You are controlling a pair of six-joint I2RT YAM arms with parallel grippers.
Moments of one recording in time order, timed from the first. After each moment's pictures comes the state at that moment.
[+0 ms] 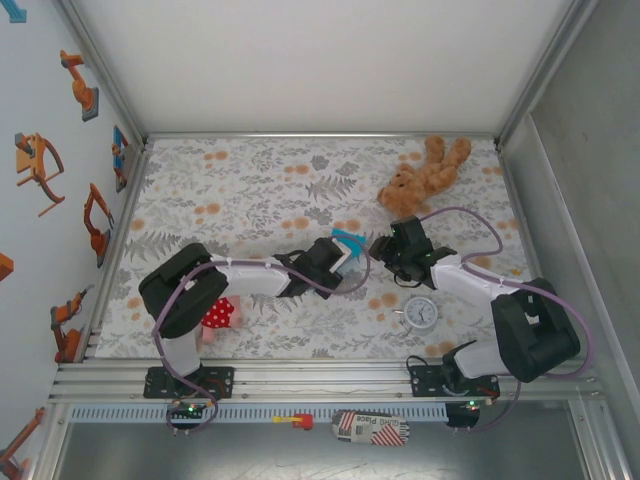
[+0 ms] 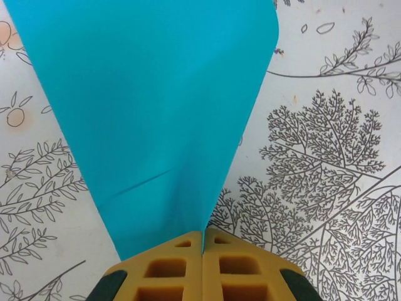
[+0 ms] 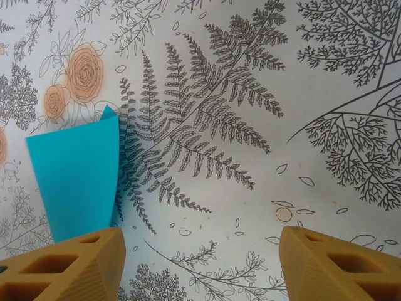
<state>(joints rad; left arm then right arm) -1.00 1.82 0.95 -0.10 -0.13 -0.15 0.46 1.39 0.65 -0.20 -0.03 0.97</state>
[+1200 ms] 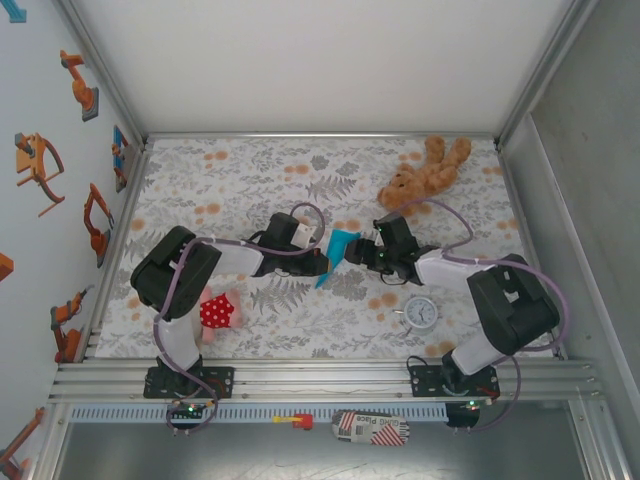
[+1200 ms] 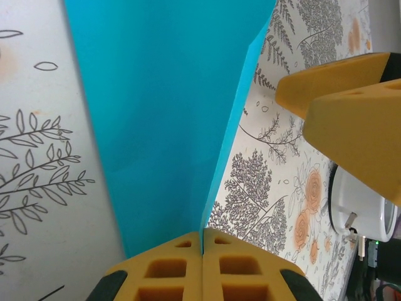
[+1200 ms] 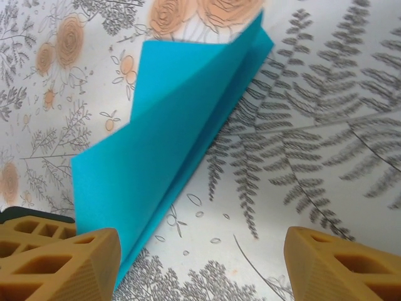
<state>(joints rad) -0.69 1.87 0.85 0.16 0.62 -0.56 0.52 1.57 0.69 0.02 -0.25 0.71</state>
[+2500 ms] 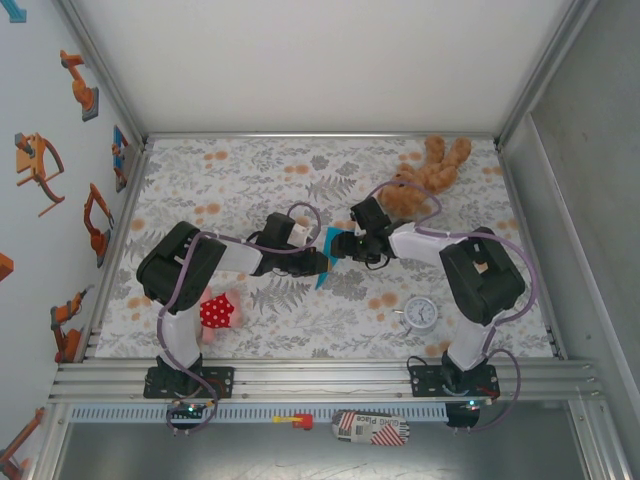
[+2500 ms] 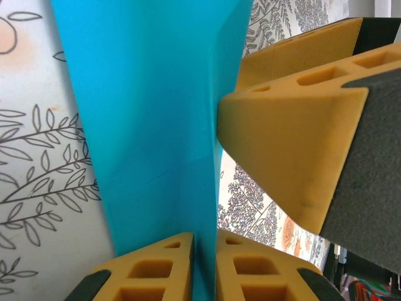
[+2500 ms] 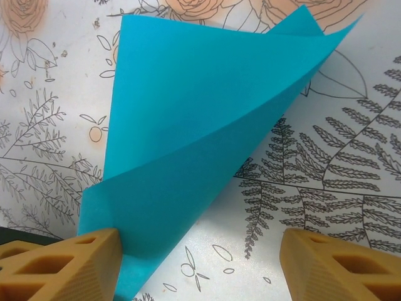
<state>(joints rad) -0.66 1.93 0.85 0.24 0.71 -0.62 0.58 1.80 1.01 -0.27 -0.21 0.60</state>
